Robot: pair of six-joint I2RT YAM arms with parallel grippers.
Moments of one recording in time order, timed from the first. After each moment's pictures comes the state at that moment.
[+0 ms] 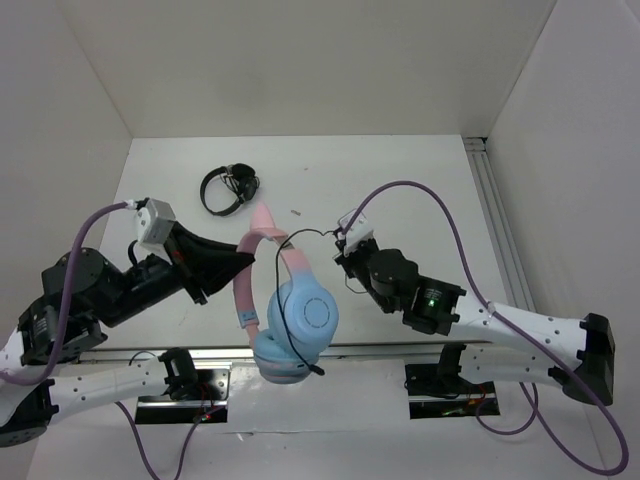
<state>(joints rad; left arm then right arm) -1.07 0.66 1.29 -0.58 -0.09 -0.31 1.13 0.99 0.81 0.01 0.65 -0.15</state>
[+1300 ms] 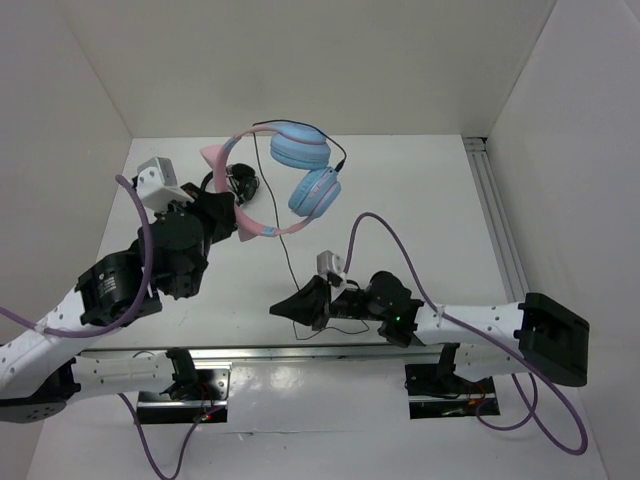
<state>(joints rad) -1.07 0.94 1.43 -0.70 -1.05 -0.80 1.15 1.20 0.50 0.96 -0.36 0.23</state>
